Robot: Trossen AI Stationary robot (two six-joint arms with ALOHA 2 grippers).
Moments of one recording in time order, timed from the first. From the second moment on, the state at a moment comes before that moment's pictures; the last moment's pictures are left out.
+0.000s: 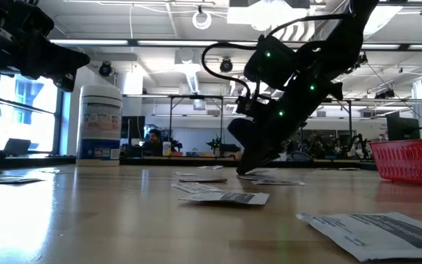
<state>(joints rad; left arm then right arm) -0.03 0.01 0.02 0.00 0.01 -0.08 -0.06 1.88 0.82 0.14 0.38 0.45</state>
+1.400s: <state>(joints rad) -0.03 0.01 0.02 0.00 0.01 -0.08 -0.08 1.72 0.68 0.21 0.33 0.36</state>
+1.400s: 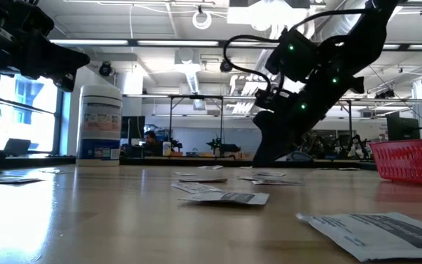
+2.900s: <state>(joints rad) -0.03 0.01 0.02 0.00 0.01 -0.08 -0.08 1.75 0.68 0.22 0.35 0.45</state>
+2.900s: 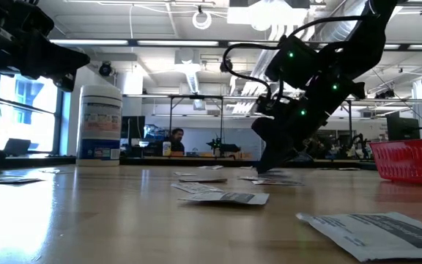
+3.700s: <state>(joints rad) -0.03 0.01 0.02 0.00 0.01 -0.08 -0.01 1.39 0.68 -0.11 0.30 0.59</state>
